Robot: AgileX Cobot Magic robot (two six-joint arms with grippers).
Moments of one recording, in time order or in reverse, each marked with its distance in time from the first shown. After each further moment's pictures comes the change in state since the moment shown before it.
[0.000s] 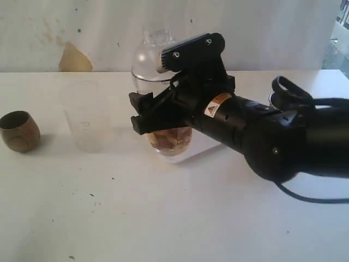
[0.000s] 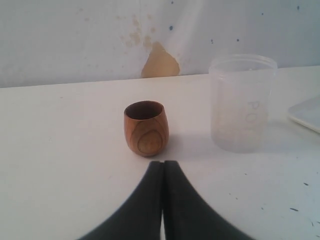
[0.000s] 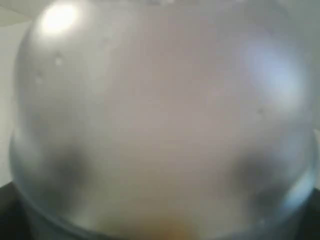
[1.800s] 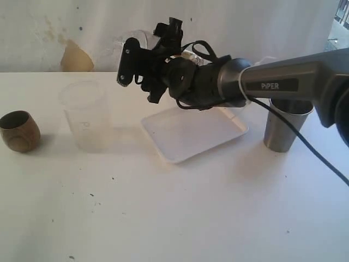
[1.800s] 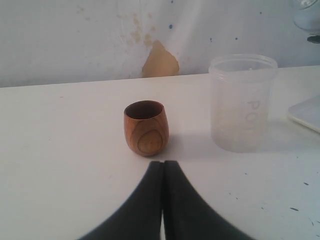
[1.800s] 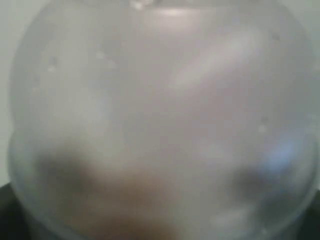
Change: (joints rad) left arm 0.000 0.000 0.001 0.000 0.000 0.000; right arm -0.112 0.566 -0.686 0.456 0.006 -1.562
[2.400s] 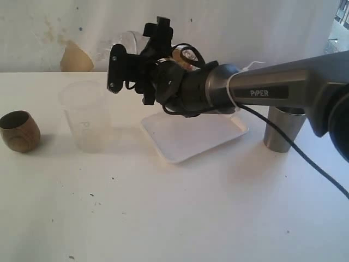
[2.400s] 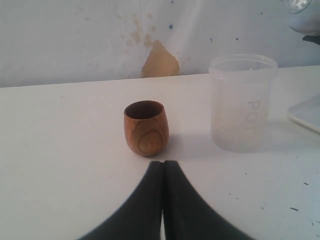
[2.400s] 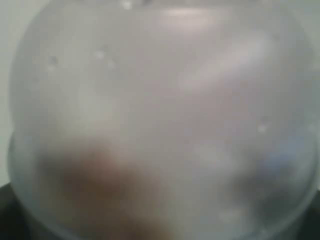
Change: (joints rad) left arm 0.000 0.000 0.000 0.000 0.000 0.000; right arm 0.062 0.000 0.000 0.082 -0.077 -0.167
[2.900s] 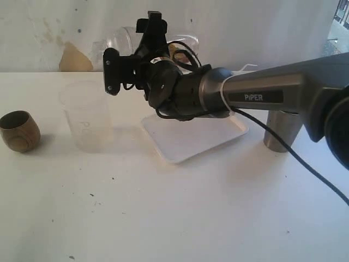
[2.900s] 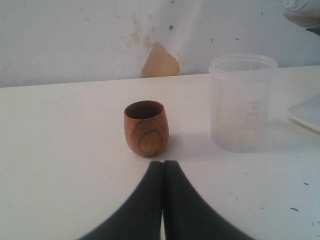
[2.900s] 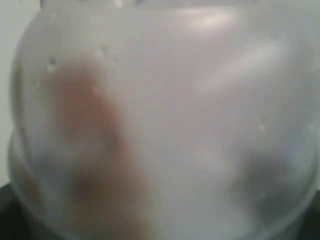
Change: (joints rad) left arm 0.000 0.000 0.000 0.000 0.000 0.000; right arm 0.023 0.006 -0.001 0.002 -0.115 -0.127
